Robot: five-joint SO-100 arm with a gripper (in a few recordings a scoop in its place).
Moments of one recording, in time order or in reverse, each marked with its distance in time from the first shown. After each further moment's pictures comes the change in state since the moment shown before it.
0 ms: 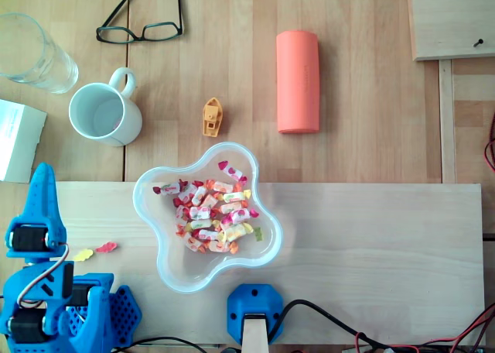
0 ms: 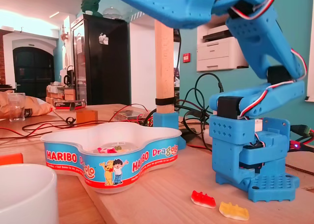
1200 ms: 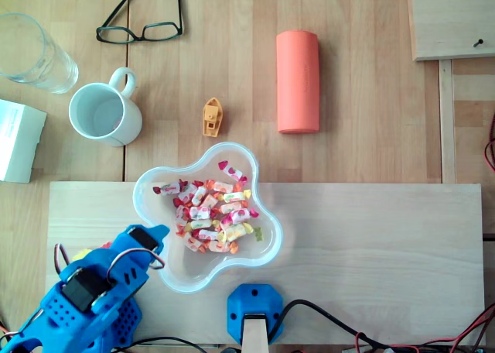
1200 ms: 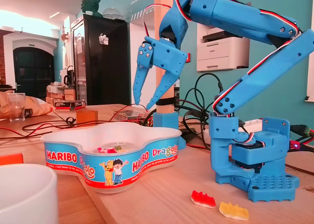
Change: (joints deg) arm 43.3 -27.7 -8.7 40.2 -9.4
